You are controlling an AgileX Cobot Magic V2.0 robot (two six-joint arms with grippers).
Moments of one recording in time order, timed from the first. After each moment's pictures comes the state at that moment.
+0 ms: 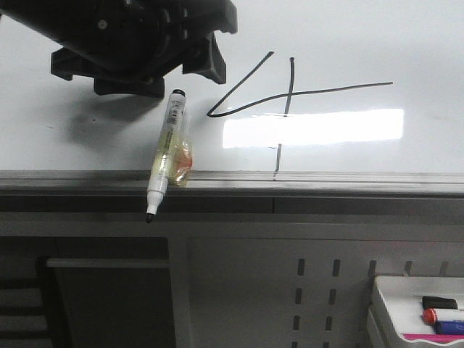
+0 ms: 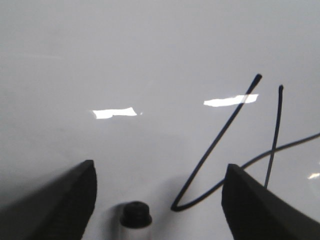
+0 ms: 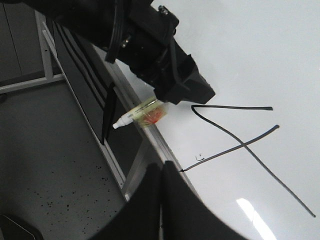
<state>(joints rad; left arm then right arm) -0.73 1.54 -0.93 -1.38 -0.17 0.93 0.71 0.89 -0.91 -0.02 0.62 -0.37</state>
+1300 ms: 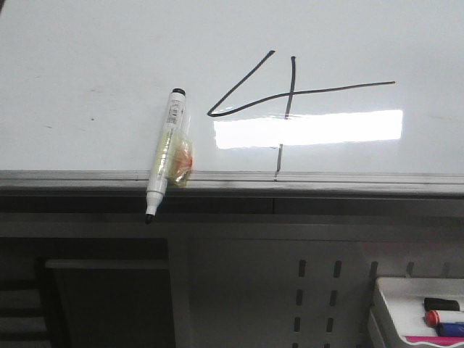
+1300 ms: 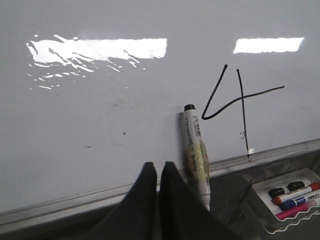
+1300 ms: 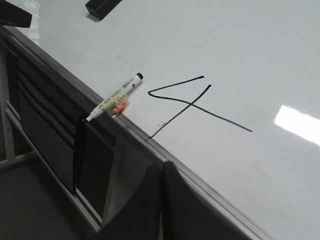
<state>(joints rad) -0.70 0.54 -0.27 -1.41 -0.13 1.19 0.71 -0.01 -0.40 -0.21 0.63 -0.13</state>
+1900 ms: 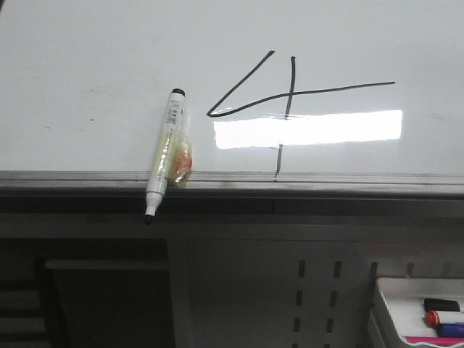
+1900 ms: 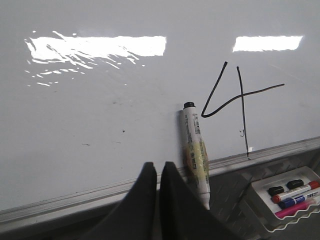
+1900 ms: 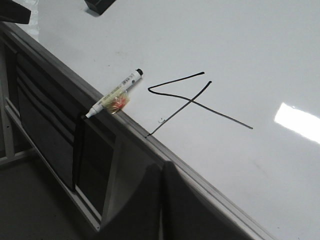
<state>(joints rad) -0.70 0.54 -0.27 -1.41 -0.13 1.19 0.71 -0.01 -0.39 -0.21 0.63 -0.13</state>
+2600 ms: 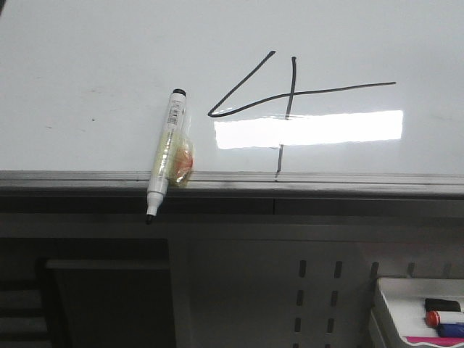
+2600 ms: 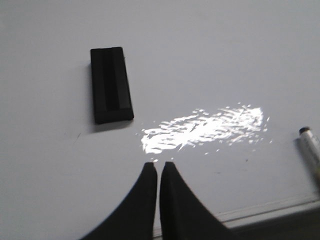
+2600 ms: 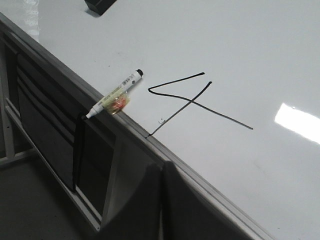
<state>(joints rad) -0.26 0.00 0.00 -0.39 -0.06 0.52 0.71 -0.01 -0.39 -0.21 0.63 -0.13</state>
